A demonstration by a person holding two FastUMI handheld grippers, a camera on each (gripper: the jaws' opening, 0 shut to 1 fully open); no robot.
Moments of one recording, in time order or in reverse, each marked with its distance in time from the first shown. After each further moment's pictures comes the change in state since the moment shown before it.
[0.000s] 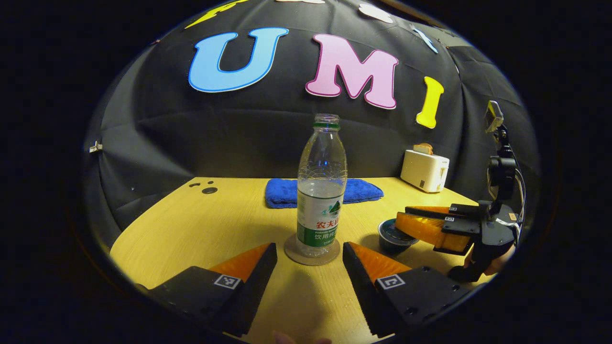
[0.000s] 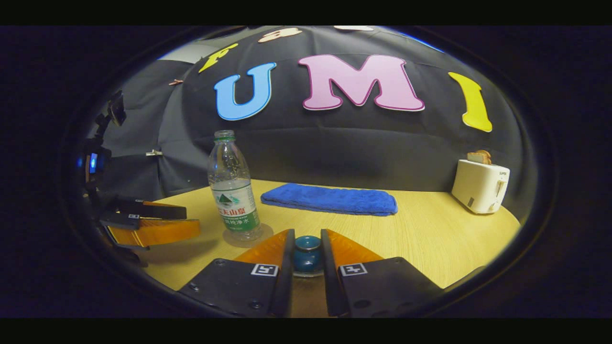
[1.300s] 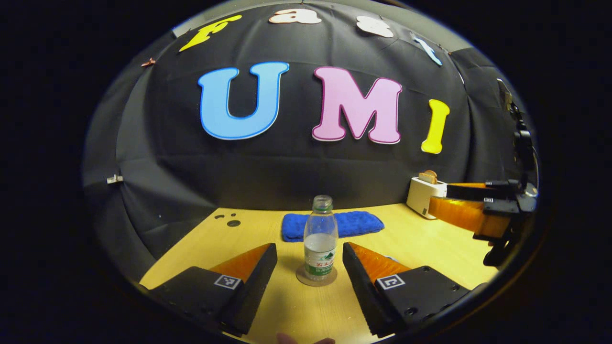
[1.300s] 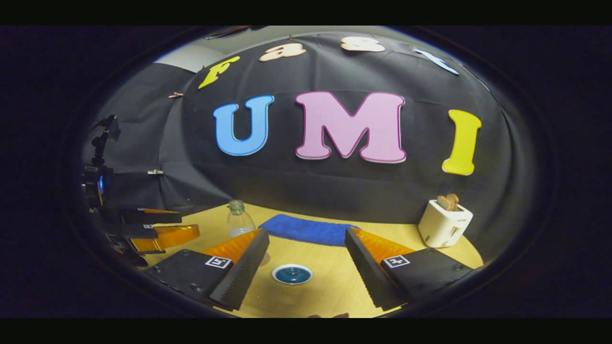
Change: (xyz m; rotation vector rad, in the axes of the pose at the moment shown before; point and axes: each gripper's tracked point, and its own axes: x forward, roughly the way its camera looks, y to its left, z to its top) left arm -0.081 -0.017 0.124 0.030 -0.108 0.112; right arm -0.108 -0.018 0.181 -0.059 -0.128 -0.051
